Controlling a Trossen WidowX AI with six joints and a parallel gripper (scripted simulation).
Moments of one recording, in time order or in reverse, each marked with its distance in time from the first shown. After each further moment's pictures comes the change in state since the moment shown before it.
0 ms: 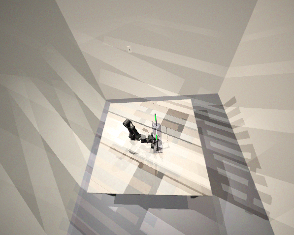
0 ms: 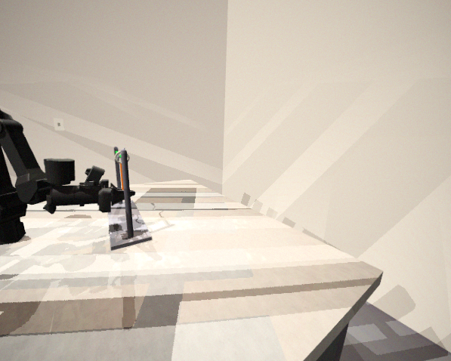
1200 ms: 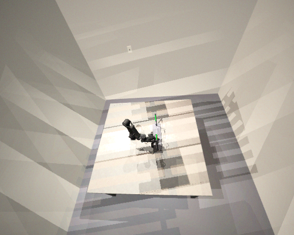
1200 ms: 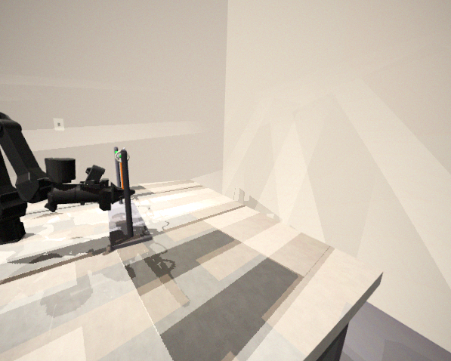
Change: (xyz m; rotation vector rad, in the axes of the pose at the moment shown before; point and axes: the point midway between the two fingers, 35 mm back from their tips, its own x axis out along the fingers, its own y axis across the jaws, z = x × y) arm 0.001 0.010 0.002 0.002 -0.001 0.004
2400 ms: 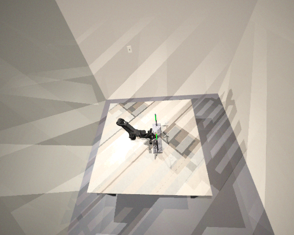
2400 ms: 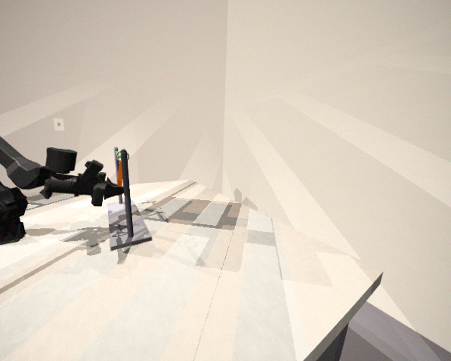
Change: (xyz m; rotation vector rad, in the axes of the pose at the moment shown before) arm -0.014 0.039 0.002 0.103 0.143 -0.031
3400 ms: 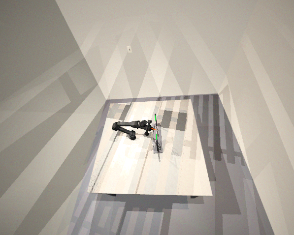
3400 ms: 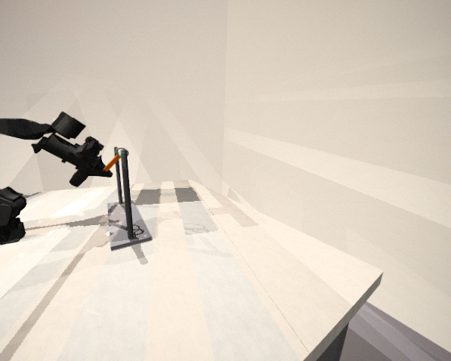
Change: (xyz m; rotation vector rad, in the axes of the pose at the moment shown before) arm -0.050 0.085 0.038 0.572 0.451 -0.035
